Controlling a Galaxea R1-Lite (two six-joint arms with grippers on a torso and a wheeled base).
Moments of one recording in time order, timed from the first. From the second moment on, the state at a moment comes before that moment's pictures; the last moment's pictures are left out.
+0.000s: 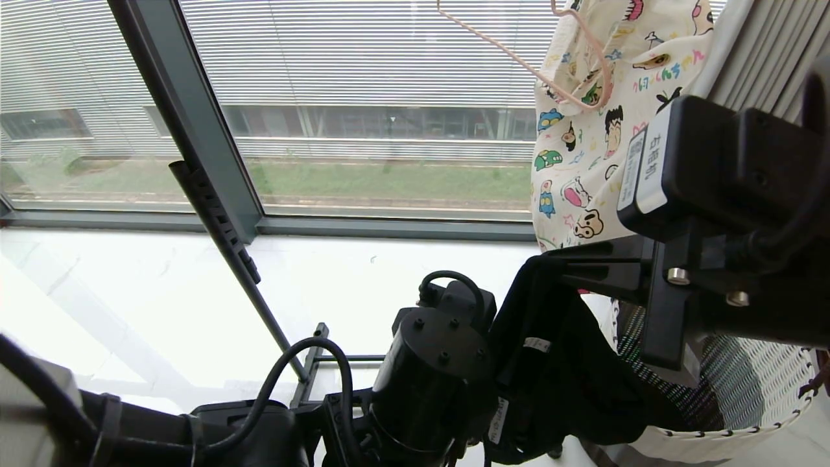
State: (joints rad) left arm -1.02 1.84 -0.85 -0.51 0.38 -0.18; right arm 1.10 1.40 -1.25 0.22 -0.19 -0.58
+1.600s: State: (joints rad) left arm -0.48 1.32 -0.36 -0.50 0.13 0.27; right arm 1.06 1.66 -1.28 0.02 -0.19 -0.38
